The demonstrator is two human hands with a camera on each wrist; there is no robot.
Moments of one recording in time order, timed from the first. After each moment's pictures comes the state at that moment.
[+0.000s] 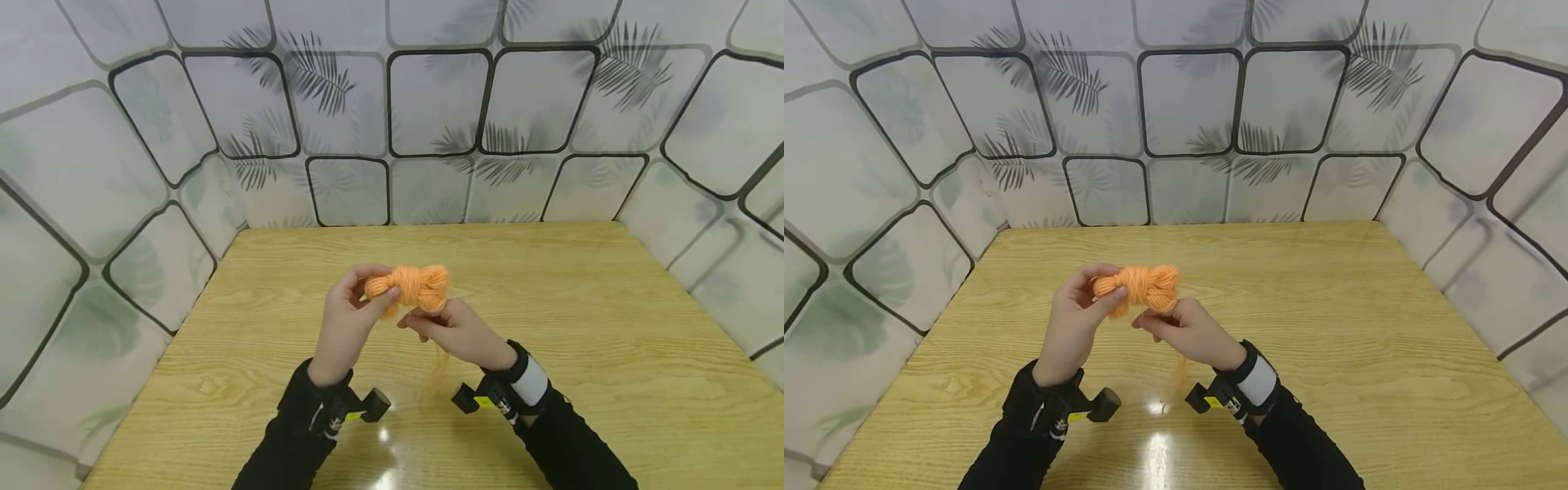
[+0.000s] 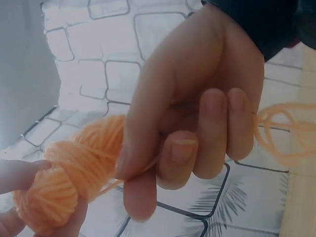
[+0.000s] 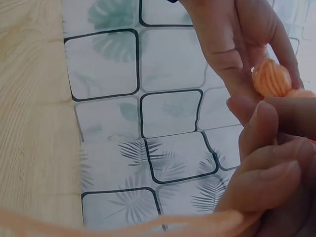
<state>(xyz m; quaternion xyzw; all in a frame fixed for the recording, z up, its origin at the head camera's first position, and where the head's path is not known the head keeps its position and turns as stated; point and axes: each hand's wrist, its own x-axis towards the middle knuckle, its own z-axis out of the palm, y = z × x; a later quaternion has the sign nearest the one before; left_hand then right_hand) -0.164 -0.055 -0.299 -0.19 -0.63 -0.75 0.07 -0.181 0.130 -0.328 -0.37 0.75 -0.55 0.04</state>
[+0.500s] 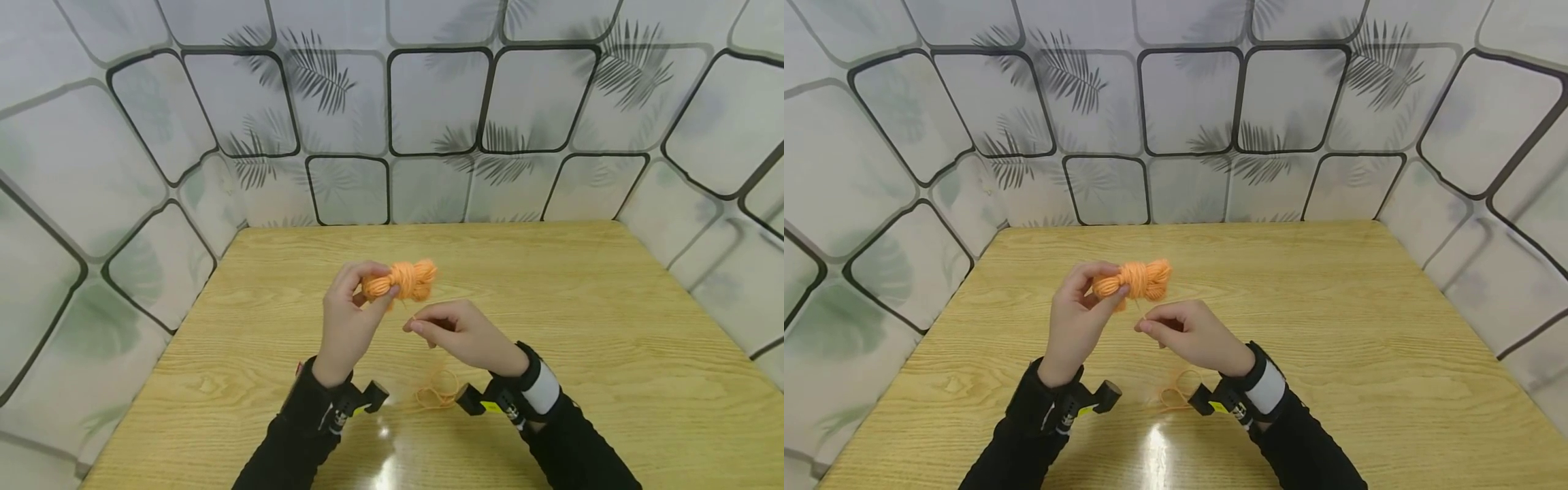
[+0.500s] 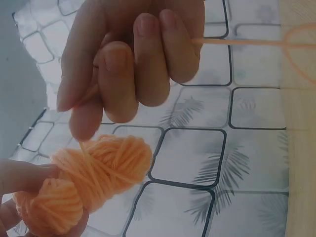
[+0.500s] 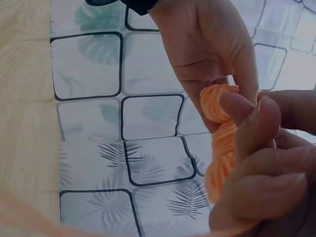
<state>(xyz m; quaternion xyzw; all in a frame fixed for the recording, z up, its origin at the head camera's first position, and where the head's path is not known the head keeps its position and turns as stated) -0.170 -0.054 -0.308 -0.24 -0.72 -0.61 0.24 -0.169 0.134 -0.316 -0.39 0.76 -0.52 0.01</state>
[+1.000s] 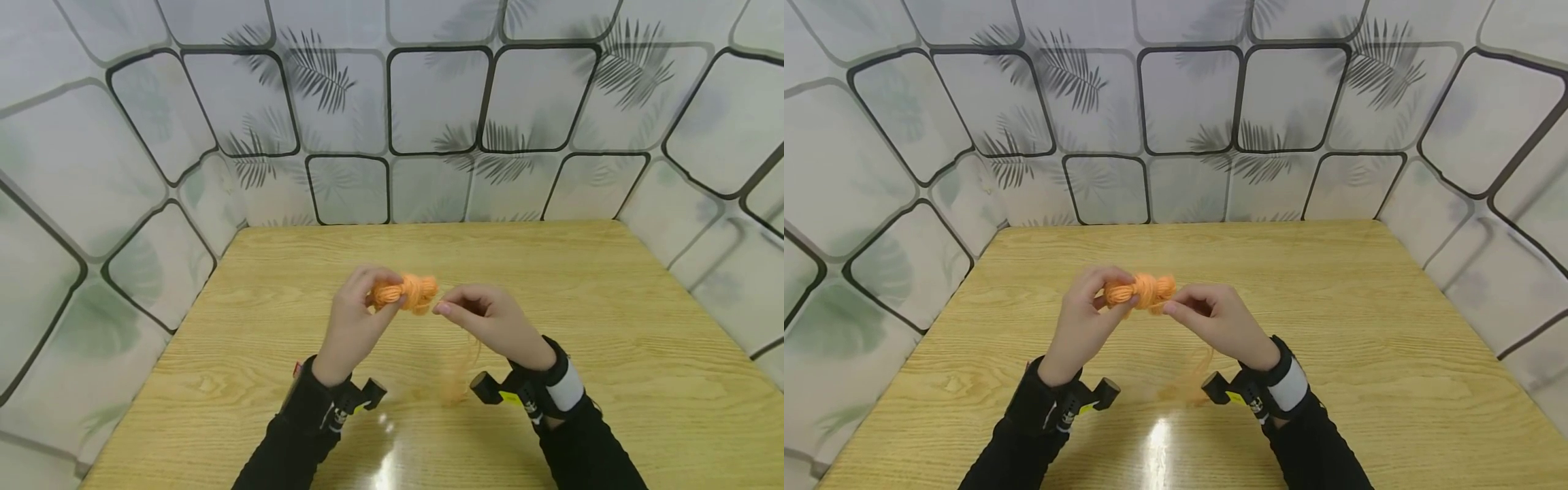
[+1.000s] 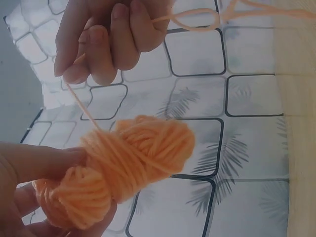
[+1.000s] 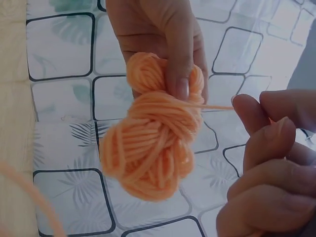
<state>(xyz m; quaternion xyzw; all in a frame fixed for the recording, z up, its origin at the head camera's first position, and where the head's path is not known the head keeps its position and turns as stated) -0.173 -0.054 -0.311 -0.27 -0.79 -0.52 0.21 -0.167 0.160 -0.303 -0.37 0.76 -0.53 -0.07</state>
